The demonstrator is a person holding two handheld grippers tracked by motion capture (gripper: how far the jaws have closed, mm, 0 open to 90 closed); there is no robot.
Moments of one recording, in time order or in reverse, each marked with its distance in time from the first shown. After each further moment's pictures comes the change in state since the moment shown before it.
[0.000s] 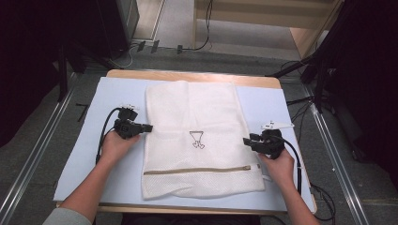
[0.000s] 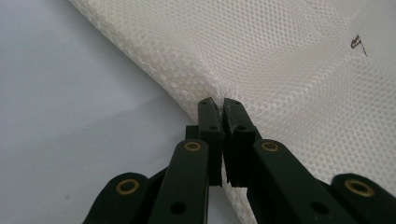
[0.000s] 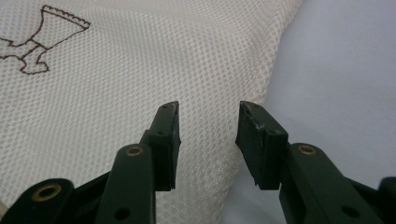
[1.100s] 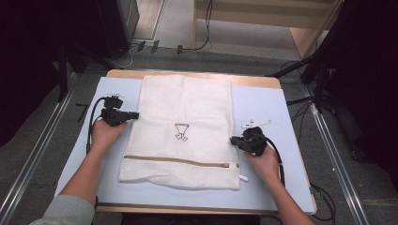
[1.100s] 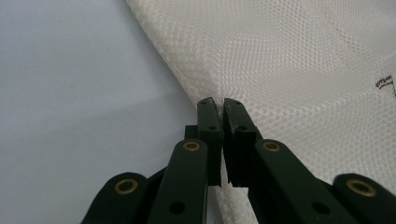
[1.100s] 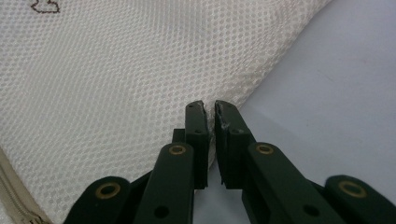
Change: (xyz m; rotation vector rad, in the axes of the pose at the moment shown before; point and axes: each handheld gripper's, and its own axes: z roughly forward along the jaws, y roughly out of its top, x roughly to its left) left arm 0.059 0.015 -0.011 -0.056 0.074 -0.076; right arm 0.029 0.017 0.038 0.093 0.051 -0.061
